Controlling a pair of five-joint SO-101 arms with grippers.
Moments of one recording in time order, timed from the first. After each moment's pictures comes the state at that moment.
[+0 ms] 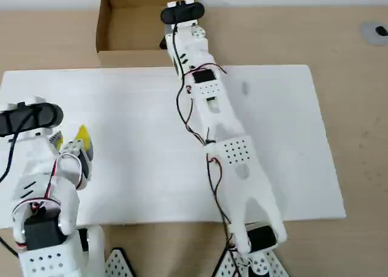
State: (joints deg) left arm -14.7 -85.2 64.2 62.6 -7.3; right arm -19.2 81.8 -71.4 10.2 -5.7
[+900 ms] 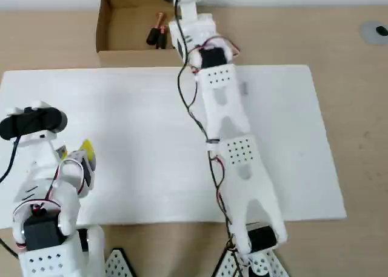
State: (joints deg) left arm -14.6 -85.2 64.0 70.5 -7.3; right arm -19.2 71.6 -92.0 58.2 -7.8
